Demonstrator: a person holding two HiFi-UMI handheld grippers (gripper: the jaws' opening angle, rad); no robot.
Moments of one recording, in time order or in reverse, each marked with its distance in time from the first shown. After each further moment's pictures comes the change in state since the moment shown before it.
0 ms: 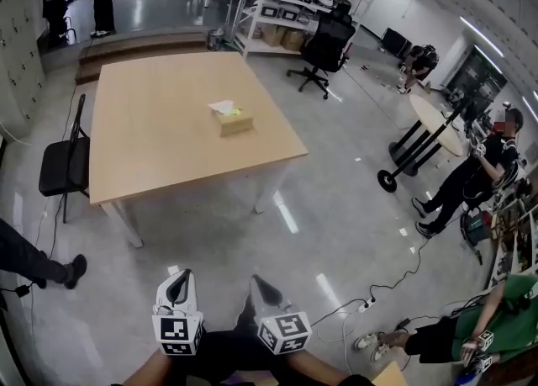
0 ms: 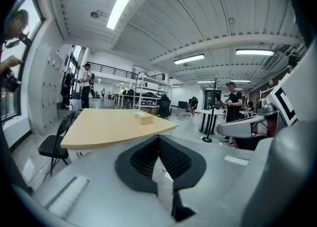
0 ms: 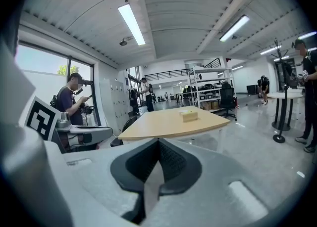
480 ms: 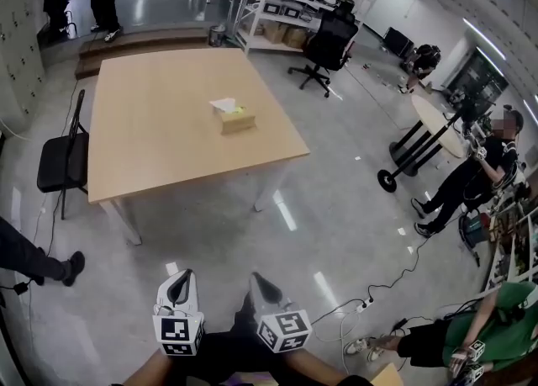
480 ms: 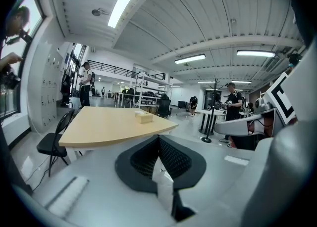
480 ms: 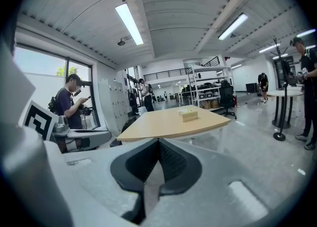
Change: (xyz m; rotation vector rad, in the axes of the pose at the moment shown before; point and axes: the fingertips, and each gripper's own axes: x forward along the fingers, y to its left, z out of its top) left arm 0.004 0.001 -0.004 -0.017 0.003 -0.007; right arm 0.009 -0.001 0.004 0.018 0.005 -0.002
